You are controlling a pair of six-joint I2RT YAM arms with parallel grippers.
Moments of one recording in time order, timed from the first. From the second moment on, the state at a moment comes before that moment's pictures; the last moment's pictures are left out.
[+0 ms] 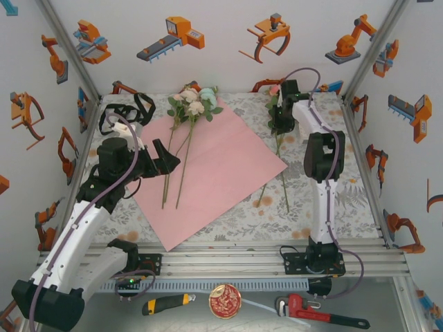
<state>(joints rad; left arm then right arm) -0.34 0.87 0.85 -0.44 0.20 -0.46 0.14 2.39 2.10 -0.84 -0.12 0.16</state>
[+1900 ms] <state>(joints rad) -0.34 0.86 0.85 -0.46 0.18 -0.47 0.17 2.42 2.11 -0.86 -0.03 0.08</state>
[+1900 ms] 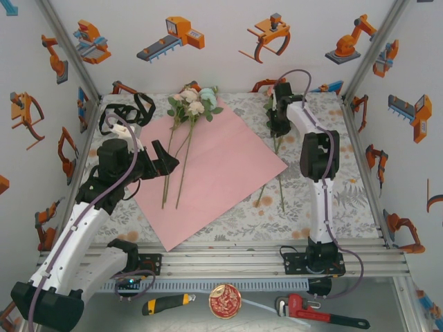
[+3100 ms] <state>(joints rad) -0.34 0.87 0.85 -0.48 0.13 -0.47 0.44 2.36 2.44 -0.76 -0.02 0.73</state>
